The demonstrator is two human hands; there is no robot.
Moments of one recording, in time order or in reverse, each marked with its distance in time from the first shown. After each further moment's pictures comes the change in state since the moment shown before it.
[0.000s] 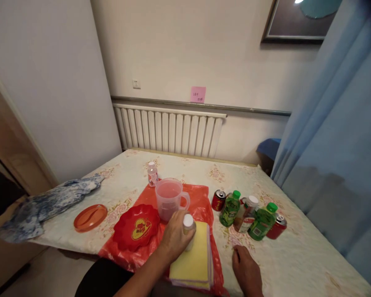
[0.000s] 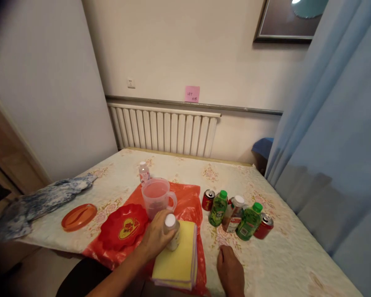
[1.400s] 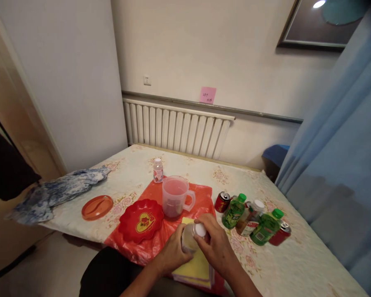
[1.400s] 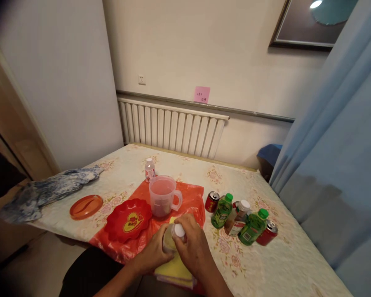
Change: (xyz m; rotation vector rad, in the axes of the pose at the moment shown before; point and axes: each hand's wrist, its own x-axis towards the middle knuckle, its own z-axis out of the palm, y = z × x) left_hand -0.048 -0.031 0.007 -0.345 -0.251 -0.189; right_hand 0.052 -0.224 -0.117 0.526 -0.253 -0.536
